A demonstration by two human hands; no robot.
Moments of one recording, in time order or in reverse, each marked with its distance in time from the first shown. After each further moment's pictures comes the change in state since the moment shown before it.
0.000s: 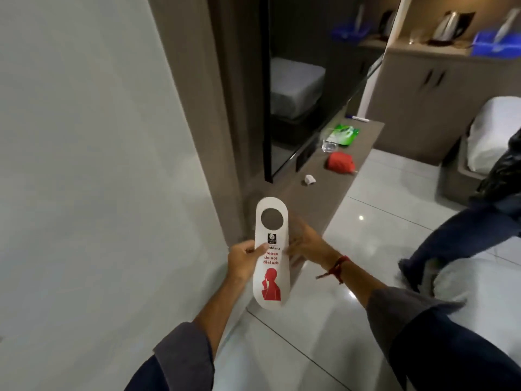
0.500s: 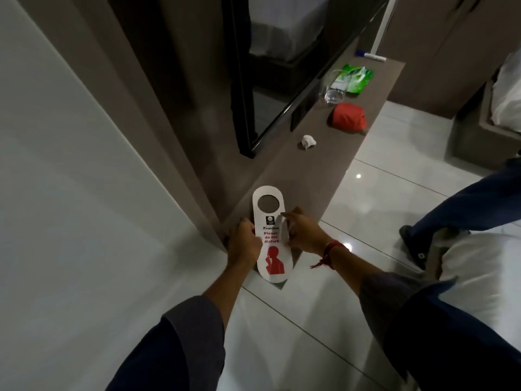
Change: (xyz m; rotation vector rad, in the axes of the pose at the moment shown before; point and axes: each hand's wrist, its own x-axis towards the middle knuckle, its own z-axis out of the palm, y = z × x) left_hand 0.134 -0.072 0.079 0.597 0.018 -0.044; right_hand 0.117 0.093 -0.021 -0.644 0.011 0.132
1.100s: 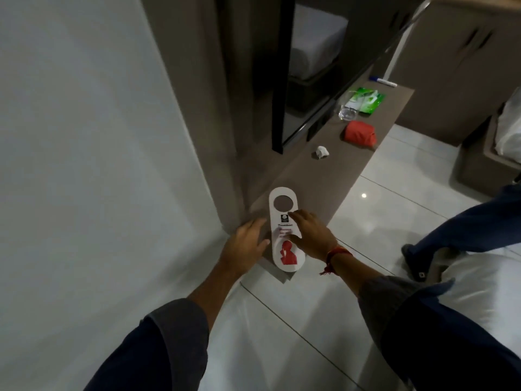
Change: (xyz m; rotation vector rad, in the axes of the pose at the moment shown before) left_hand -0.052 -0.031 -0.056 0.201 -0.067 0.314; right_hand -0.048 -0.038 0.003 -0.321 0.111 -0.114
